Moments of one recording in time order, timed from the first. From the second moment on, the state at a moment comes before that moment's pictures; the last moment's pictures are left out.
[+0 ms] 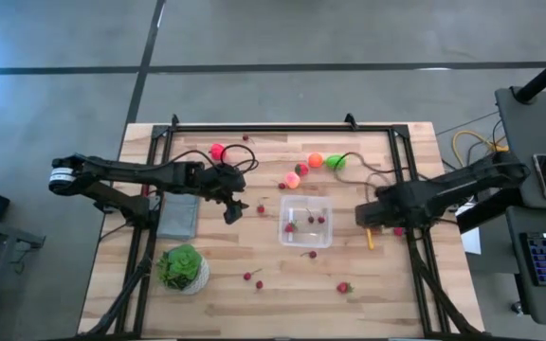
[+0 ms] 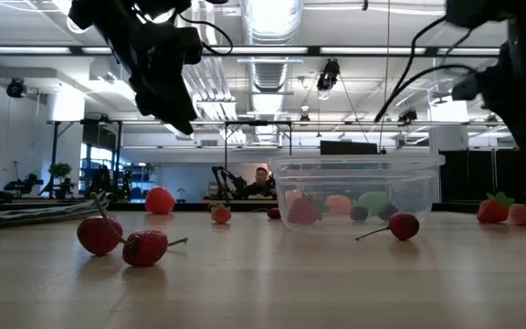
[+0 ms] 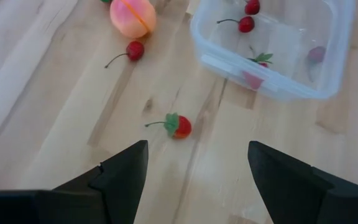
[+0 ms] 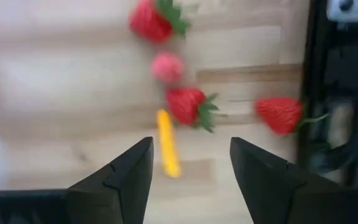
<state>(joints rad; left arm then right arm) 0.08 1.26 0.89 -0.48 -0.07 -0.28 0.27 1.14 0.78 -1.23 0.04 1.93</state>
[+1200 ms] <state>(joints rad) 0.14 1.26 0.88 -0.44 -0.44 -0.10 0.43 1.42 0.88 -1.29 -0.43 0.96</state>
